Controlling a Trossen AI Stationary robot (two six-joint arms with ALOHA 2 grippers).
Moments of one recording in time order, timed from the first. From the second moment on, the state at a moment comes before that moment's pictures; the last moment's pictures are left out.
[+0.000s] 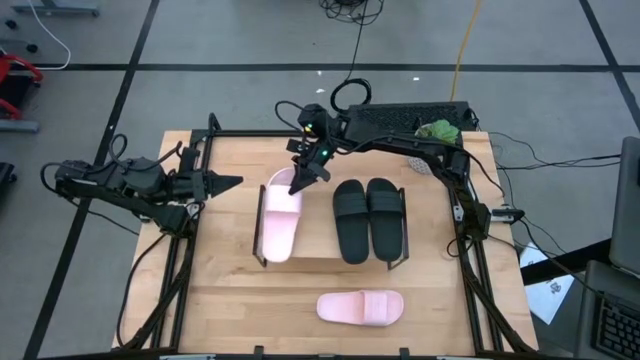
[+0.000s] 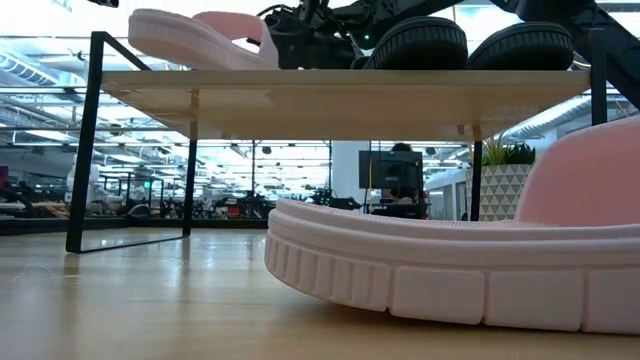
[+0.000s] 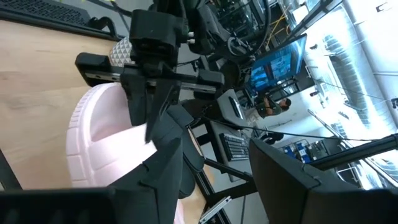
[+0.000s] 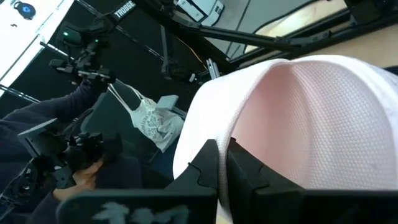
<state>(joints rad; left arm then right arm) -0.24 0.65 0.94 -0.44 -0.45 -1.13 -0.36 2.13 1.92 -0.39 -1.20 0.31</state>
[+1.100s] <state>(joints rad) -0.24 0.65 0.94 -0.40 -0.45 -1.10 -0.37 2.21 1.92 -0.32 -1.23 0.30</state>
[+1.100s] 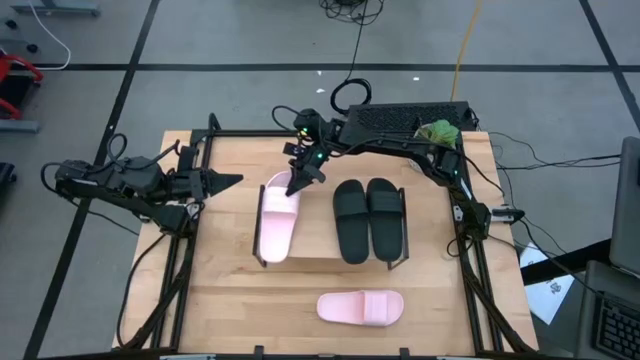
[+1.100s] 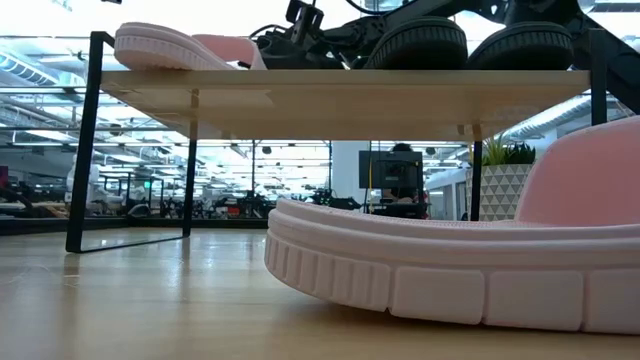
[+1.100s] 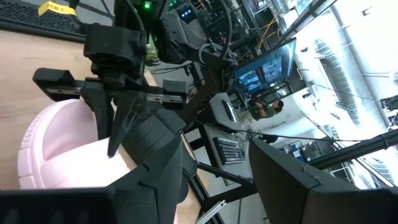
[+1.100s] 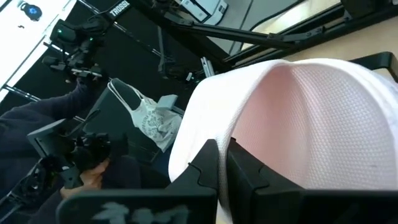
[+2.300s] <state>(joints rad) -0.24 0.65 0.94 -0.39 -0.45 -1.09 -0.37 2.21 1.82 -0.17 -1.22 0.31</state>
